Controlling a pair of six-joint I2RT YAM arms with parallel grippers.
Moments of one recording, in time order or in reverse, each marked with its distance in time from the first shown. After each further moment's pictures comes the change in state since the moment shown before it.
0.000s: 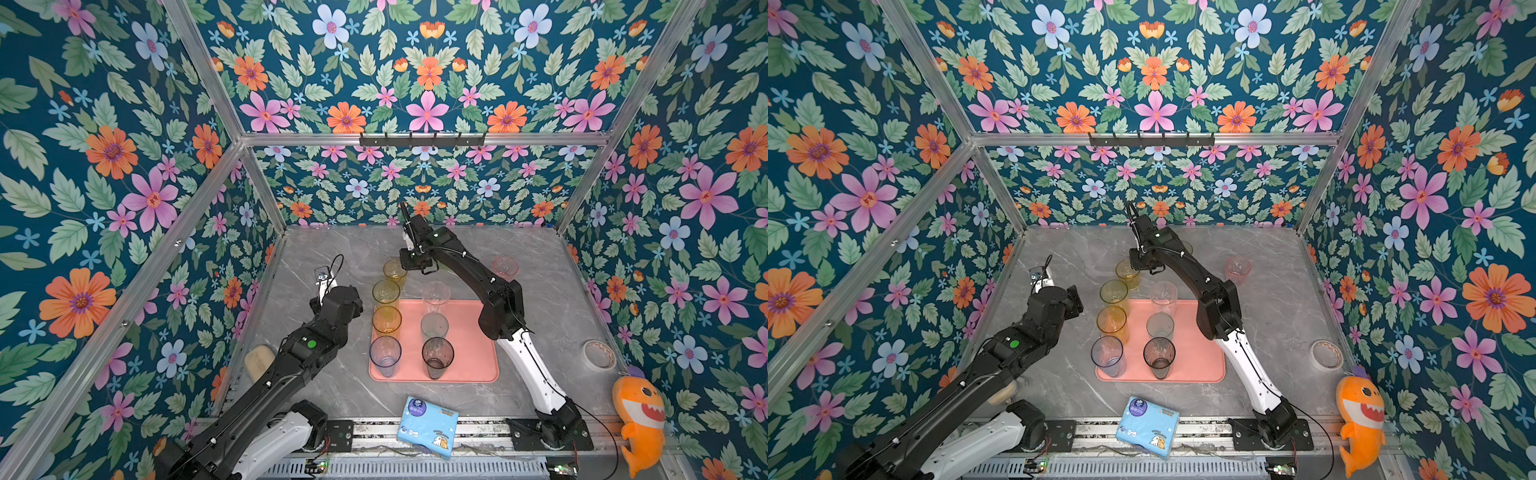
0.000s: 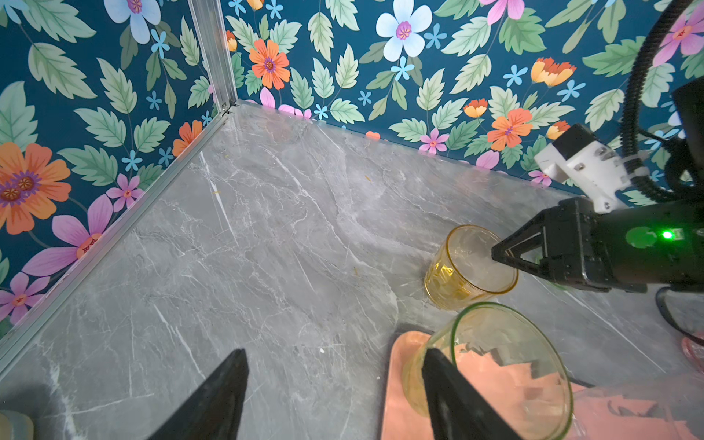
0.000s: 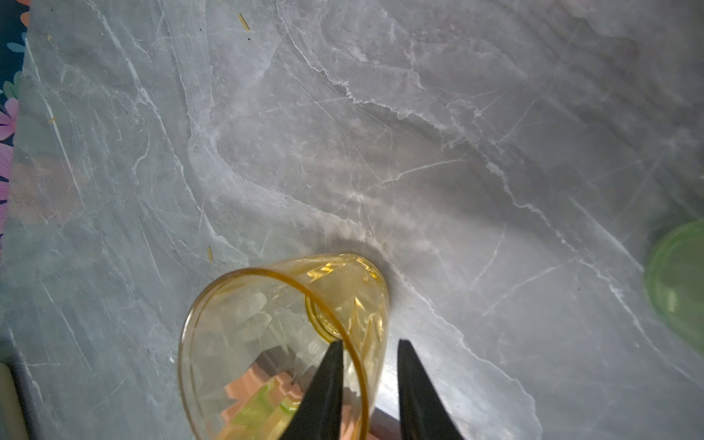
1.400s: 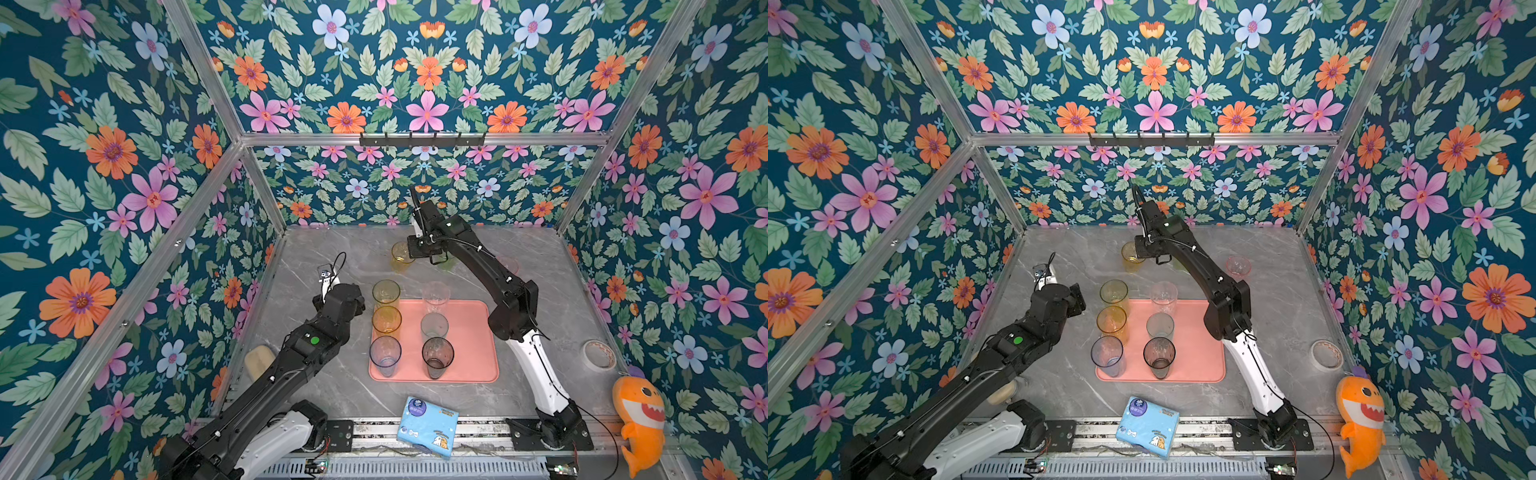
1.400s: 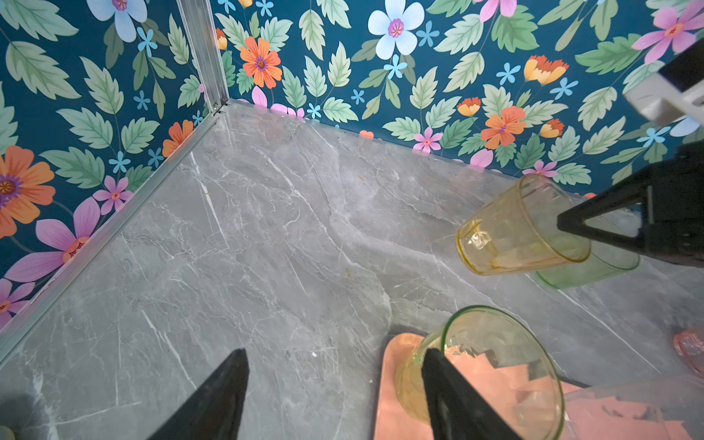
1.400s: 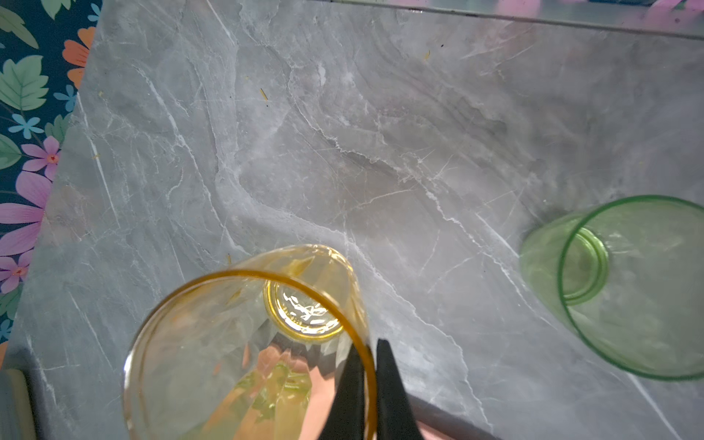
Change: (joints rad) left arm 0.000 0.030 0.011 0.025 0.014 0.004; right arm -0.023 -0.146 -0.003 -0.058 0.085 -0.039
